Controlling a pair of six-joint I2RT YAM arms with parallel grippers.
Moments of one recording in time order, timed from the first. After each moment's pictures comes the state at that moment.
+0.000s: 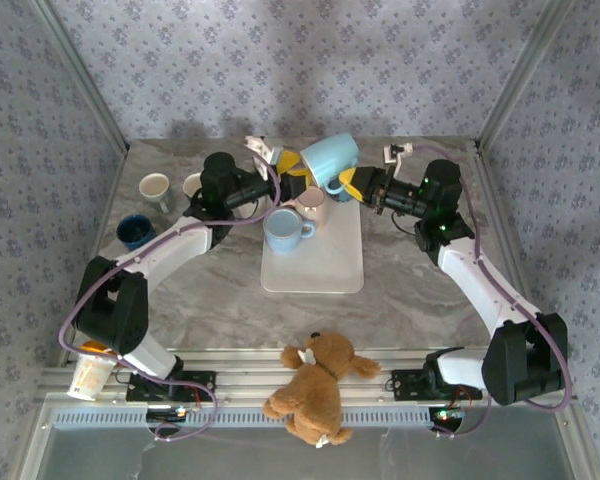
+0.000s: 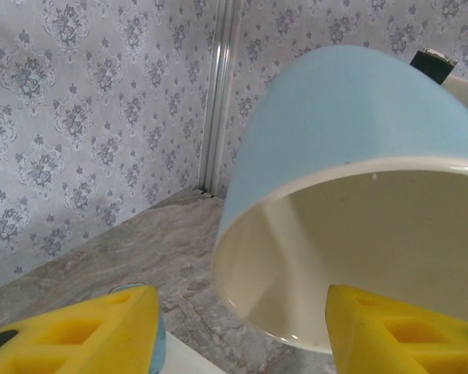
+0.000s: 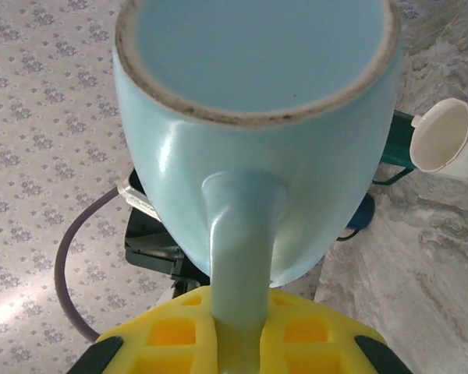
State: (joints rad) left arm -0.50 1.58 1.12 0.50 0.60 -0.19; right arm 0.25 1.27 0.96 0.35 -0.91 1.28
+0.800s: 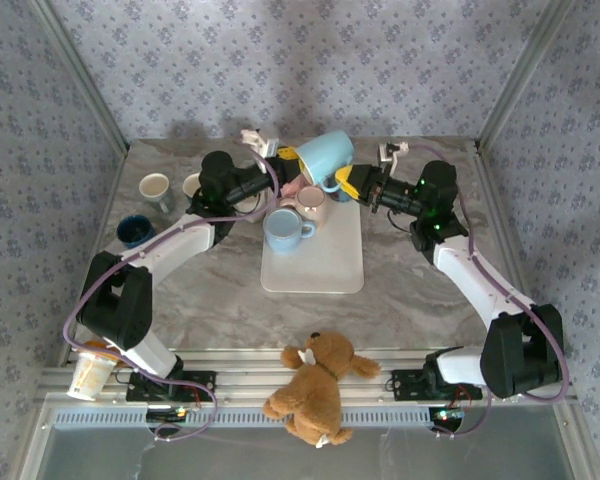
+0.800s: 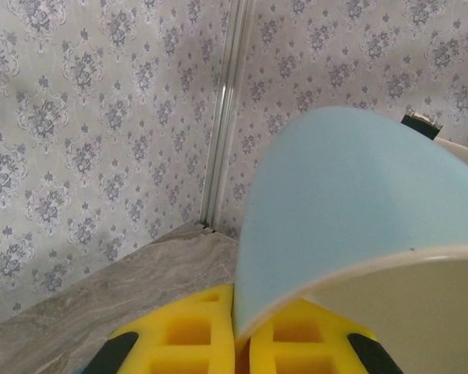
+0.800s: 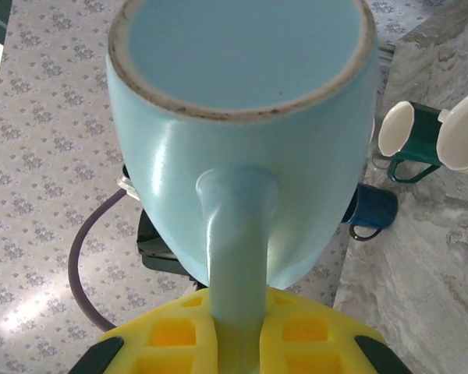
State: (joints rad) left arm -0.49 1.61 1.14 0.63 0.58 -0.26; right arm 0.27 1.30 0.95 0.47 -0.90 1.37
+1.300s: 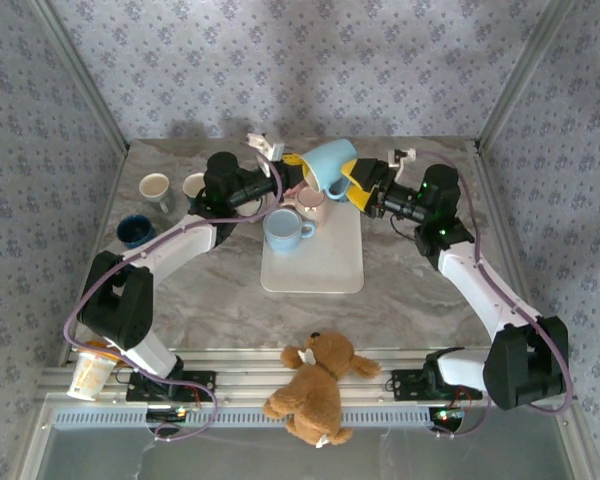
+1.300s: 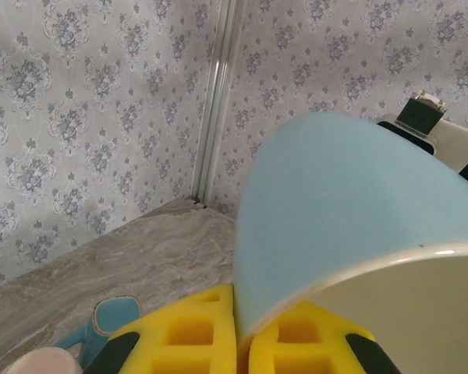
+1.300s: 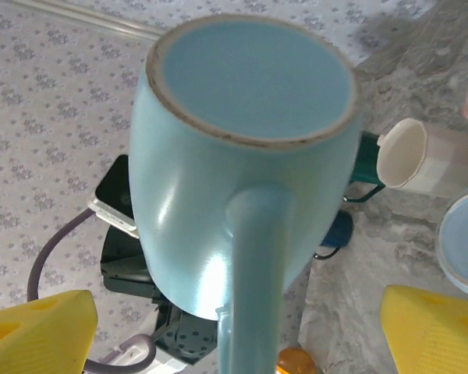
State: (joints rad) left arm -0.51 1.61 1.14 0.56 0.59 -0.25; right arm 0.24 1.24 0.92 0.30 -0.80 1.25
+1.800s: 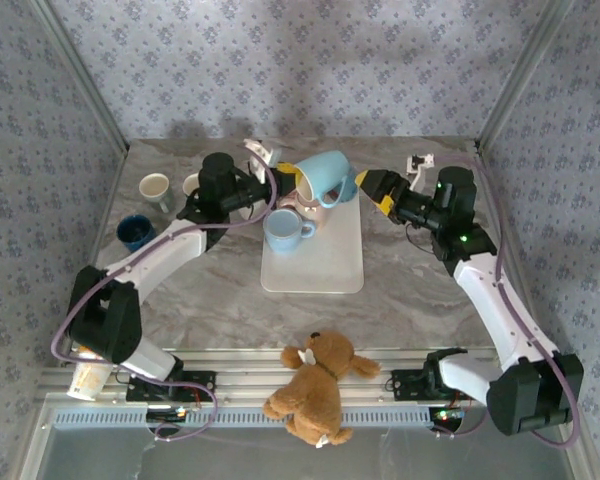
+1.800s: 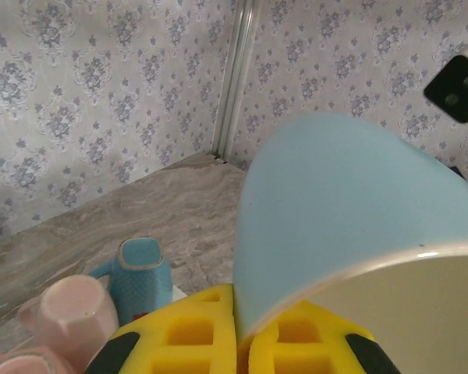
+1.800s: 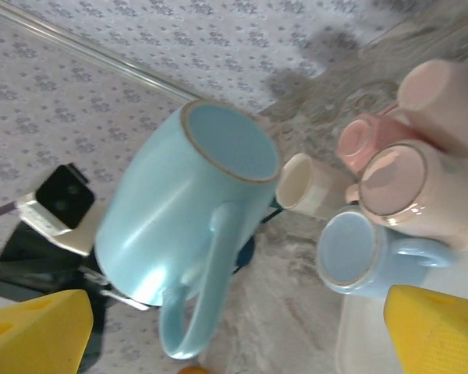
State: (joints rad) left arm -0.50 1.49 1.11 0.28 0.54 -0.16; right arm 0.18 1.10 0.97 -0.13 -0.66 0.84
